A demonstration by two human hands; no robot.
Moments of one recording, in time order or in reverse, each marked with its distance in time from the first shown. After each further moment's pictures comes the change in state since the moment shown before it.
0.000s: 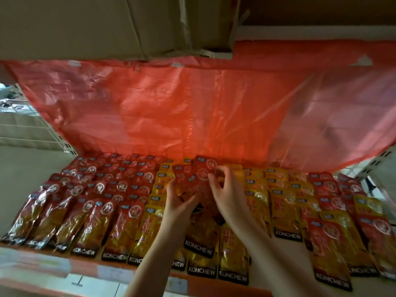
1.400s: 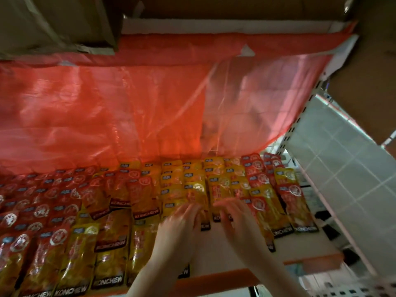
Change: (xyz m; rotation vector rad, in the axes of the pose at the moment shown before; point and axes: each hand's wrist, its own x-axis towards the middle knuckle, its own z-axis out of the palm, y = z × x) left_hand -0.038 -0.036 0.098 1.234 -0.289 0.507; right_hand -0.092 0.115 -0.102 -0.214 0.085 -0.100
